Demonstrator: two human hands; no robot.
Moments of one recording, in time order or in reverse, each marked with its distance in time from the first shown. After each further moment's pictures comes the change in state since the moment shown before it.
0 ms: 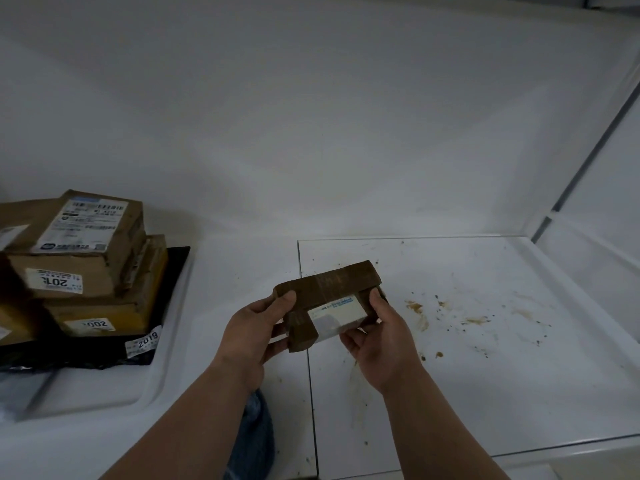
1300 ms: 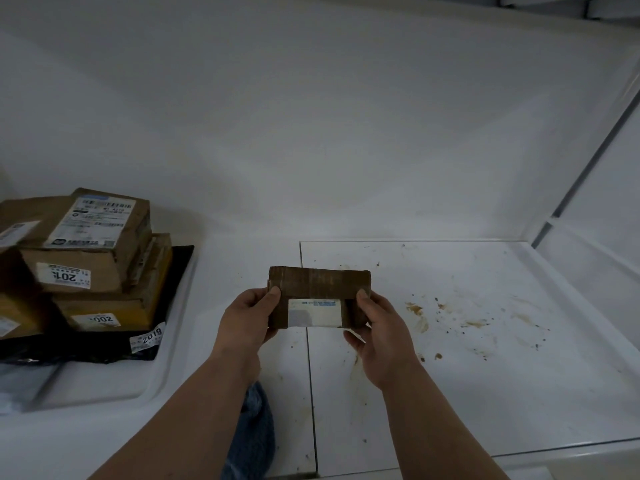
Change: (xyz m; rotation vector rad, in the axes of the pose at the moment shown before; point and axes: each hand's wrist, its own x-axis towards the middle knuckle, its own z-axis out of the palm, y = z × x) left_hand 0.008 0.002 -0.007 0.123 0.190 0.100; right_hand -0.010 -0.003 0.011 -0.265 0.029 -0.109
